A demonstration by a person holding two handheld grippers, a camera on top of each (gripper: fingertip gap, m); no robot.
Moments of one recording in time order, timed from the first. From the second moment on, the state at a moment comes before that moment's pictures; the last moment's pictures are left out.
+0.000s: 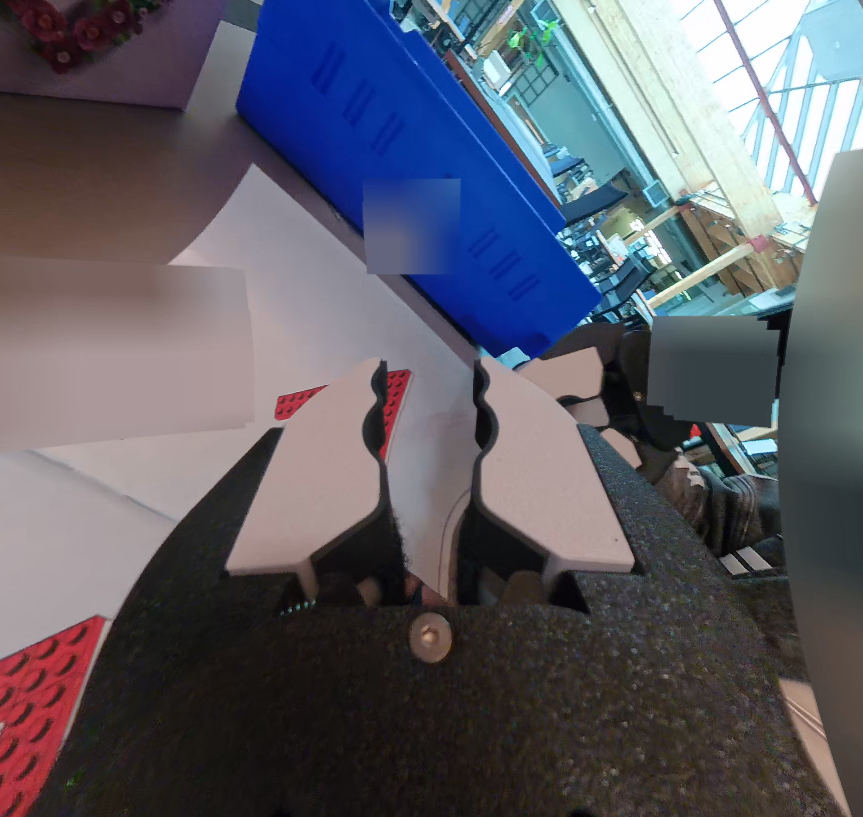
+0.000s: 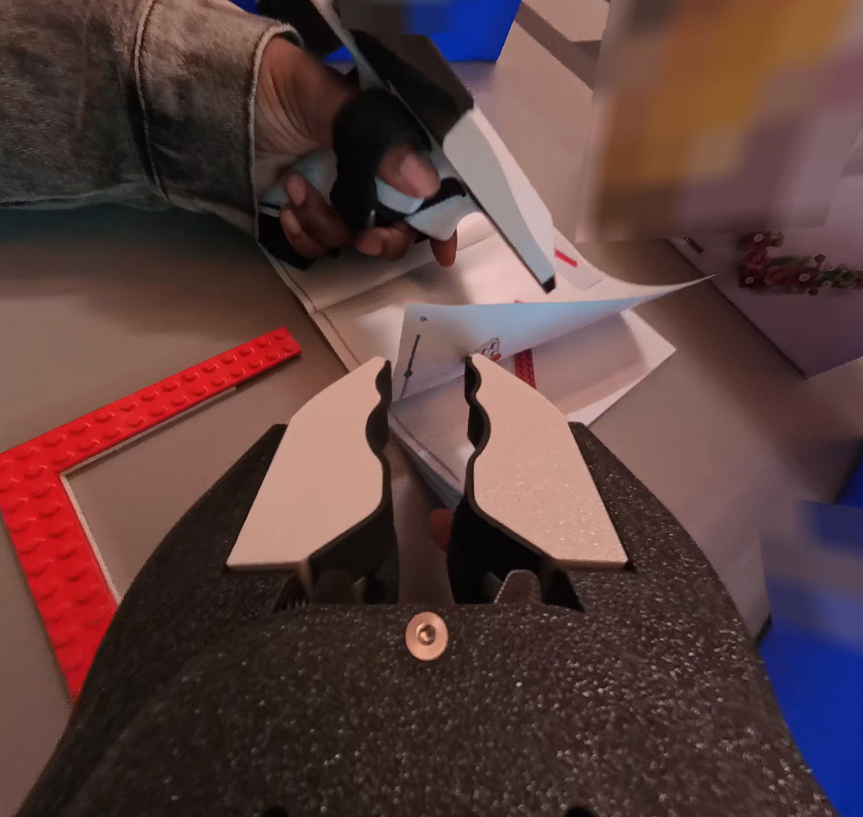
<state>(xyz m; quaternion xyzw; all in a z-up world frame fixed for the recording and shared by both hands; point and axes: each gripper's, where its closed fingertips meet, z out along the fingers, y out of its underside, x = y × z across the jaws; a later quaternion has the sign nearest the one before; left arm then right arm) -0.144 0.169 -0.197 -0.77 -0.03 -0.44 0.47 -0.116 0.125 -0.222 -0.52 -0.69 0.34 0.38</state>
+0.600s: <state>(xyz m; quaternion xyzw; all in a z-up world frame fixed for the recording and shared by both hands) -0.174 0.162 -0.136 -0.70 0.03 -0.35 0.63 -0.094 0.121 -0.243 -0.57 -0.69 0.40 0.22</state>
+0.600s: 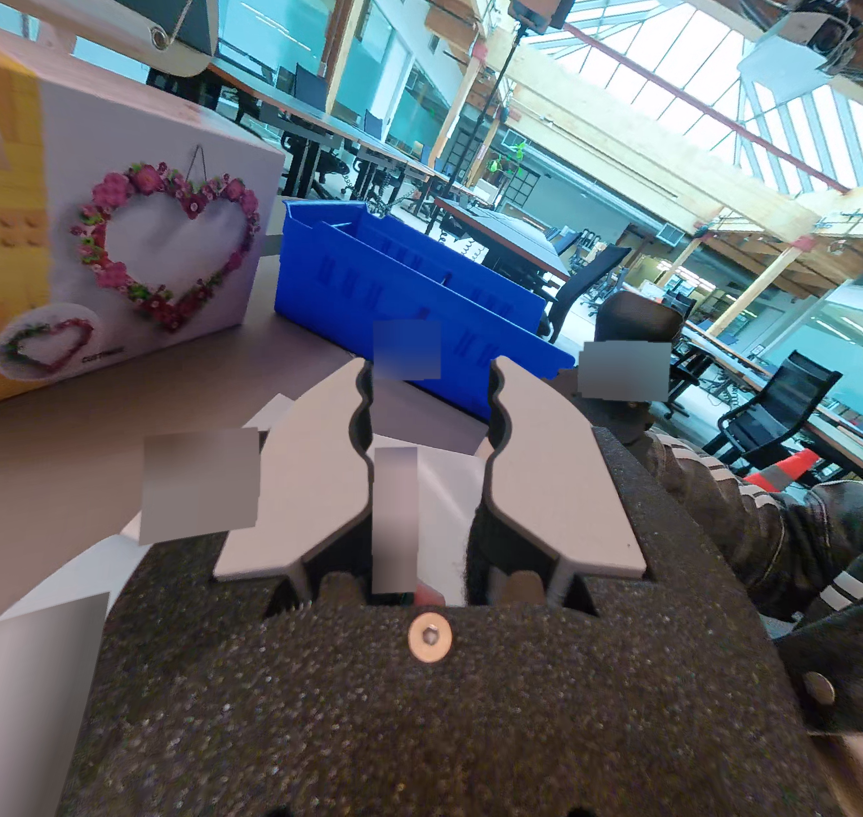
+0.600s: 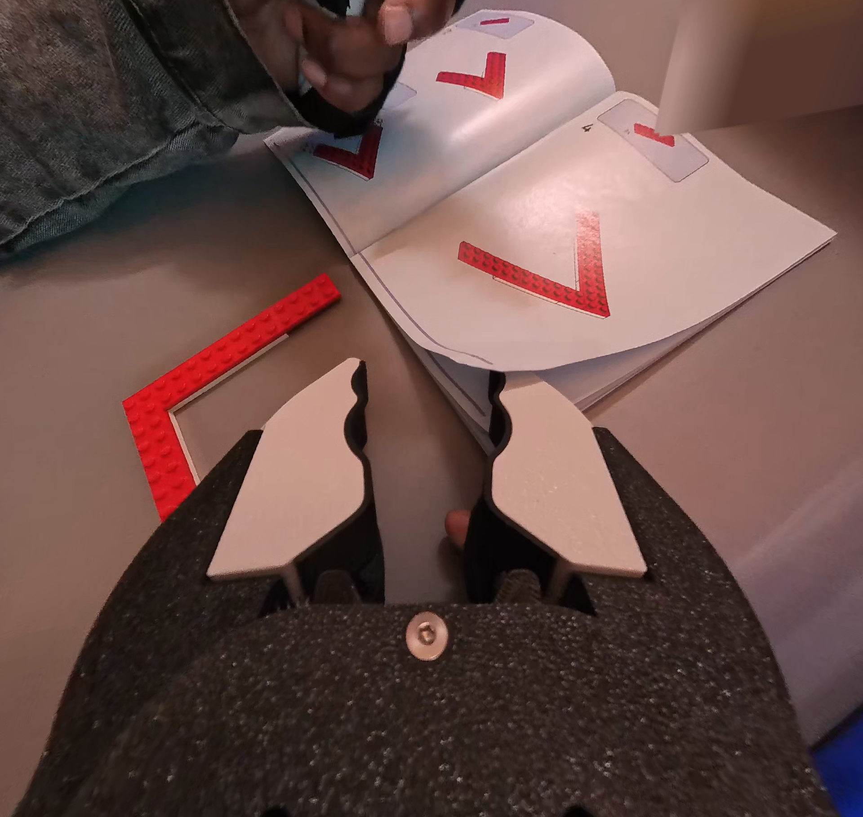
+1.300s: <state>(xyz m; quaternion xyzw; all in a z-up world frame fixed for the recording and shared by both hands) -0.101 0.151 -0.209 -0.83 0.32 -0.01 0.45 -0.100 0.103 -0.209 -0.53 -0.64 0.51 0.21</state>
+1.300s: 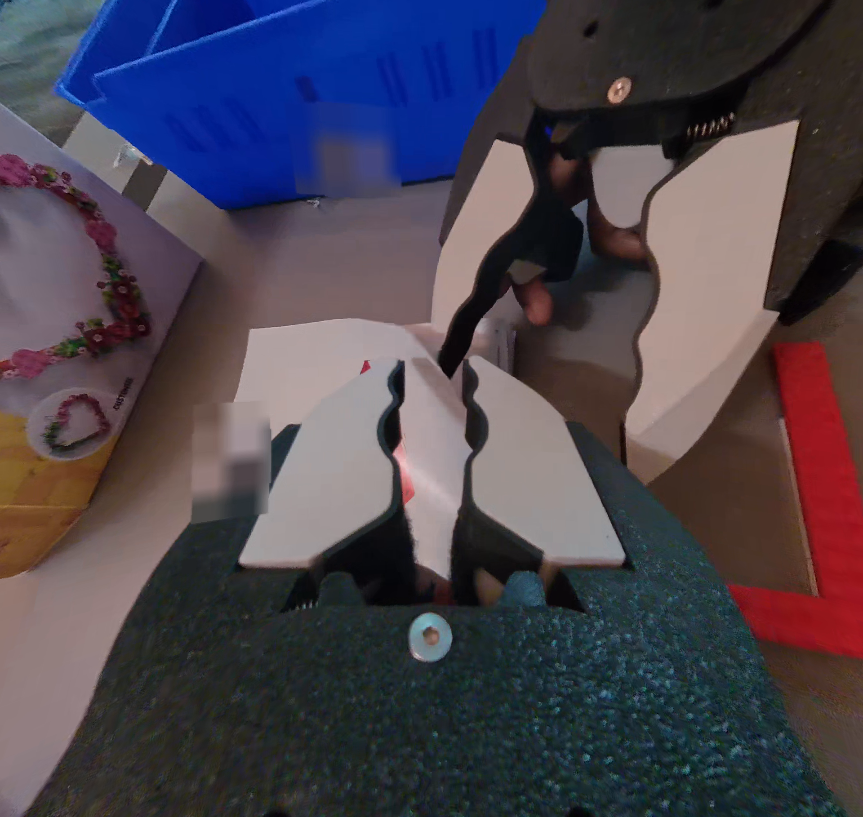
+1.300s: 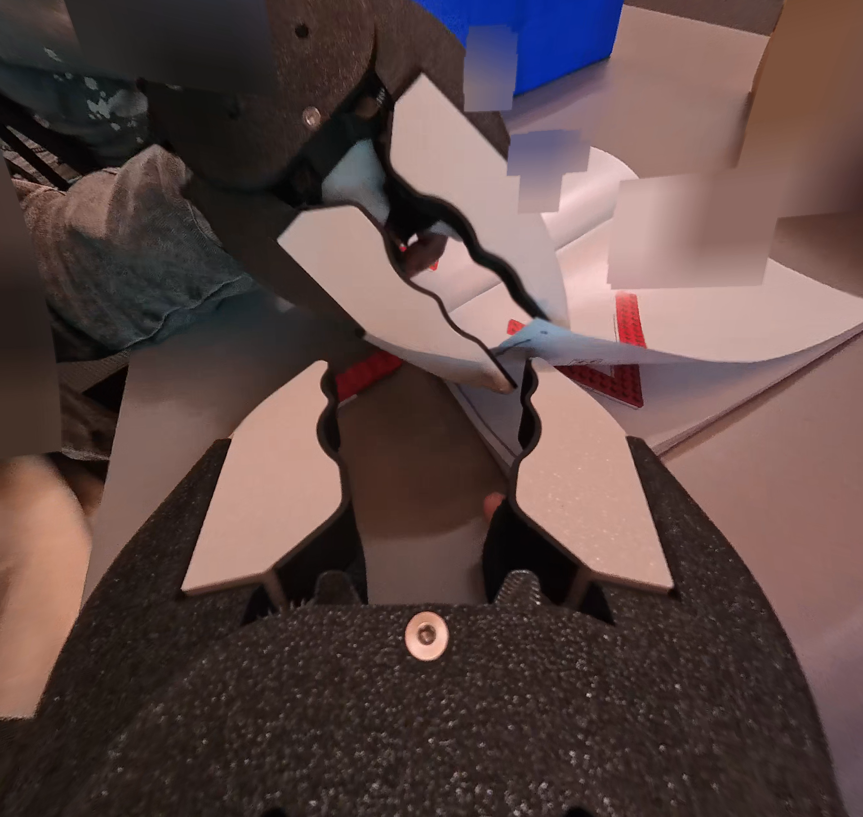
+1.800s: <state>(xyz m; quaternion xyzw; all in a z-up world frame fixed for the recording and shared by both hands) -0.135 0.127 -0.166 -0.82 0.18 0.00 0.55 -0.099 0.111 -0.231 -0.56 -0.67 0.44 0.22</state>
